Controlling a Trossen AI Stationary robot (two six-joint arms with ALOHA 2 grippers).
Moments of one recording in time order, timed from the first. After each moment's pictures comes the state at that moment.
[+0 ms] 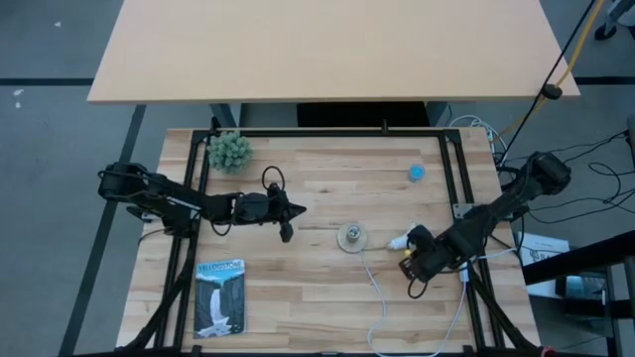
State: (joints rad) left arm -0.02 1.41 0.46 0.55 -0.23 -0.30; right arm 0.63 1.28 0.62 -0.81 0.13 1.67
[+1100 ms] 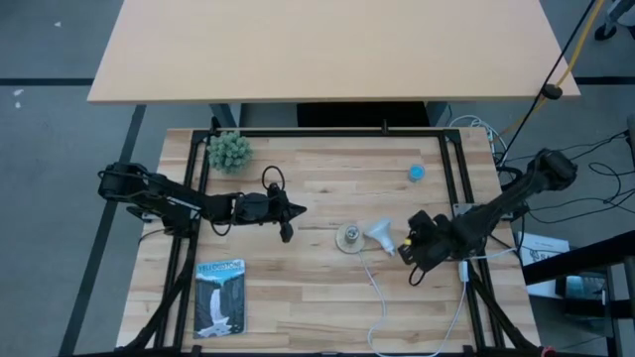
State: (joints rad) left arm -0.02 1.41 0.46 0.55 -0.23 -0.31; right arm 0.56 1.17 0.59 -0.84 0.42 1.48
